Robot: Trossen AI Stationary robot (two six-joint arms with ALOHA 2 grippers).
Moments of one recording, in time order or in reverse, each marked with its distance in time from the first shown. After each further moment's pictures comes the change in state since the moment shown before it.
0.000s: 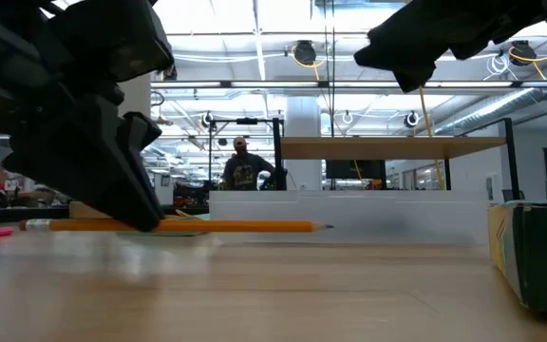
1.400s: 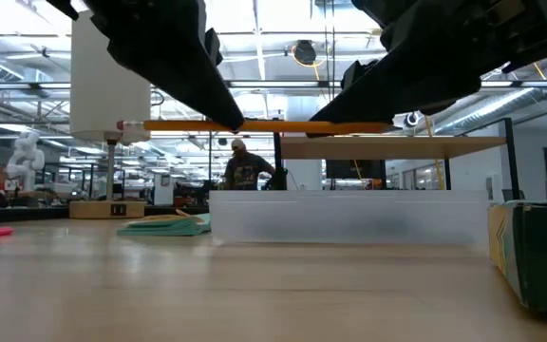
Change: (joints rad) left arm 0.094 -0.003 0.313 -0.322 0.011 0.145; right arm 0.010 0.358 0.182 0.027 -0.049 -0.090
